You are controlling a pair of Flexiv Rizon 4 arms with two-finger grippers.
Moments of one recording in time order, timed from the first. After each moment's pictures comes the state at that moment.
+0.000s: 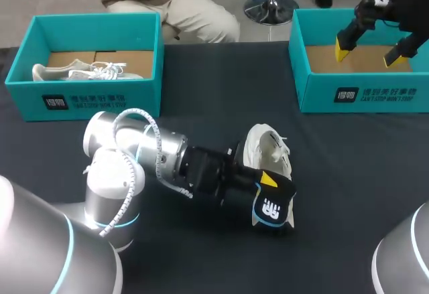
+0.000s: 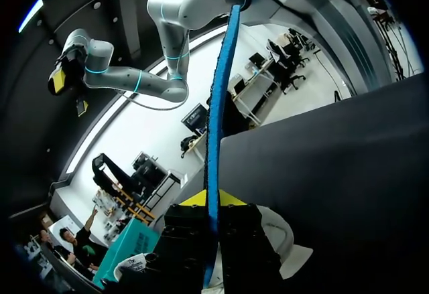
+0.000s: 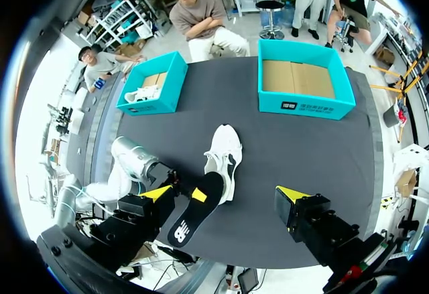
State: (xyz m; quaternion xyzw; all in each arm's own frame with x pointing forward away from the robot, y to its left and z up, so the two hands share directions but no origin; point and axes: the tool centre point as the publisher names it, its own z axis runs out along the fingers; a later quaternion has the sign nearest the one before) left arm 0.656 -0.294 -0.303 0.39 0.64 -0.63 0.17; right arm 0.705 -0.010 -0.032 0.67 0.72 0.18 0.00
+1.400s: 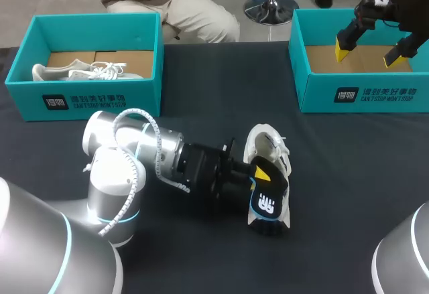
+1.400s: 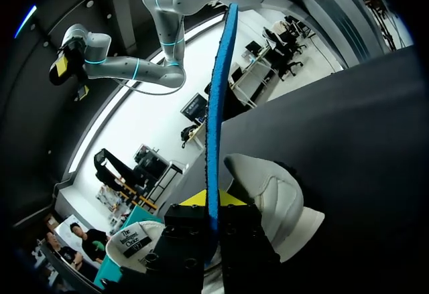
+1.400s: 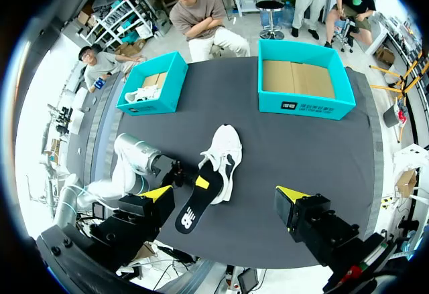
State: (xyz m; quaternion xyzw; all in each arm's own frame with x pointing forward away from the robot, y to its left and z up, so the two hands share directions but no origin) left arm 0.694 -0.286 -0.333 0.40 0.65 -0.61 0.20; right arm 0.705 -0.010 -0.032 0.67 0.72 0.18 0.00
